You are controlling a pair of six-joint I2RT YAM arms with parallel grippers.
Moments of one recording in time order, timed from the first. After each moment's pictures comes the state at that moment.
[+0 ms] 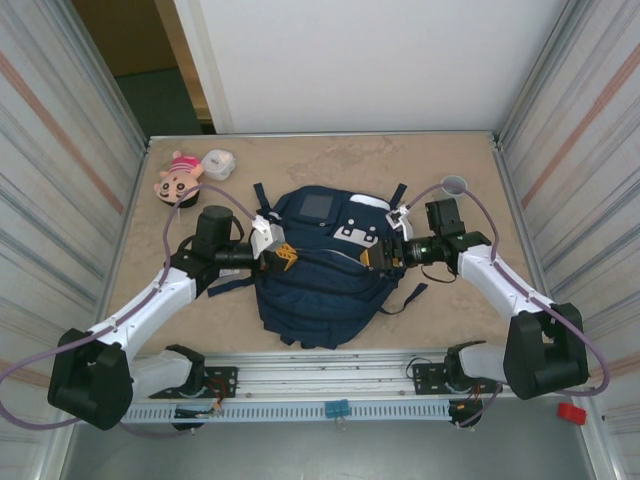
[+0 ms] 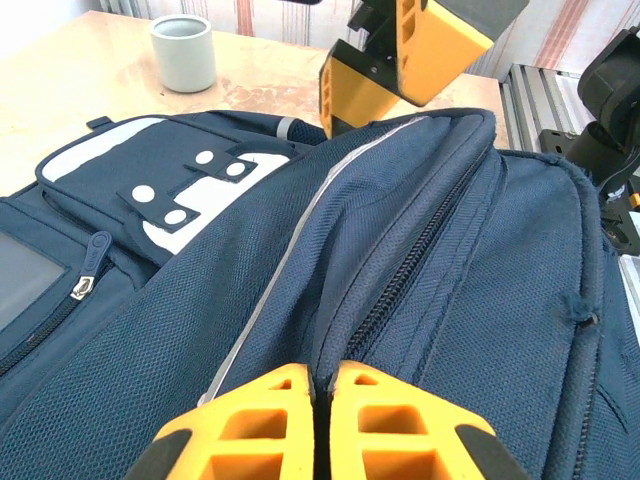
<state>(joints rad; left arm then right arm) -0.39 1.14 0.68 -0.15 0.86 0.44 0.24 1.26 0.77 -0.50 -0.96 0.16</state>
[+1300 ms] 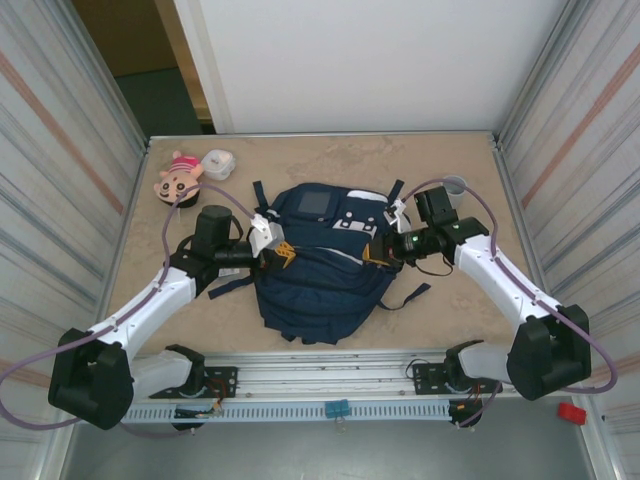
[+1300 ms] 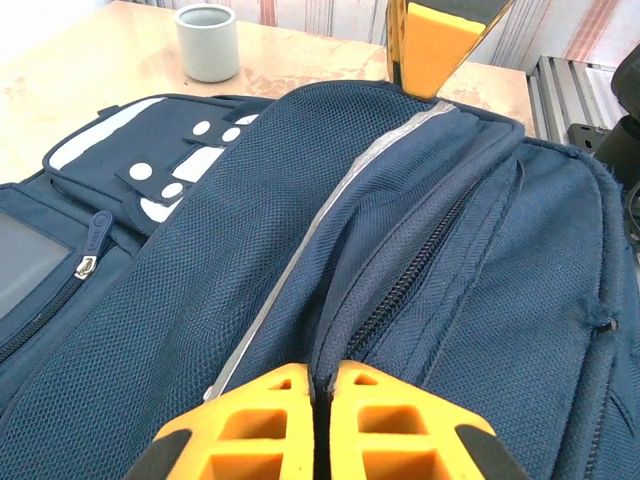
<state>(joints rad) -0.39 1.14 0.68 -0.15 0.82 0.44 0.35 1.26 0.95 -0.70 -0.78 0.52</state>
